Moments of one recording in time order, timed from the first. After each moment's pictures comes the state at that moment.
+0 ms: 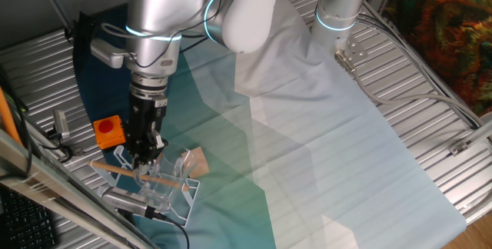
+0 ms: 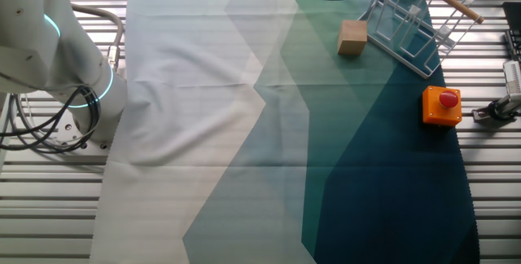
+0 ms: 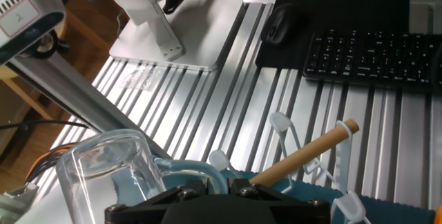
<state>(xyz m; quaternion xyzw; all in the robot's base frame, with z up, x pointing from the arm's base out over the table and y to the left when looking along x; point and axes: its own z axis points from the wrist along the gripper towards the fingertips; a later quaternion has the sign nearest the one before) 0.708 0.215 0.218 -0.14 0.93 0.20 0.28</state>
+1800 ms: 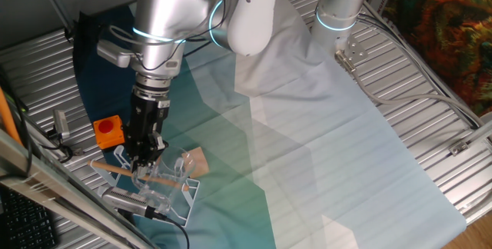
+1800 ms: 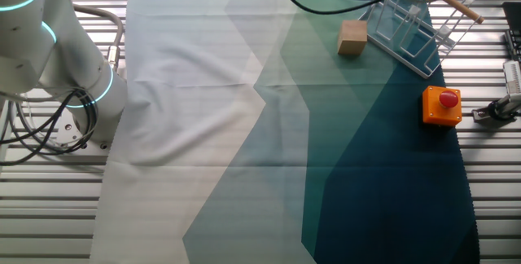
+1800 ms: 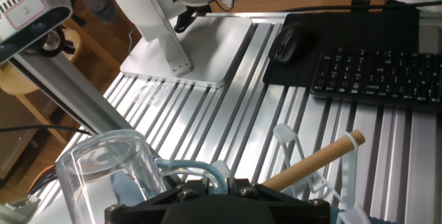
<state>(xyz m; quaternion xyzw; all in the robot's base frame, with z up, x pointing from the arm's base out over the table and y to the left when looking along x) 0.713 0.218 0.214 -0.14 0.91 0.21 0.31</state>
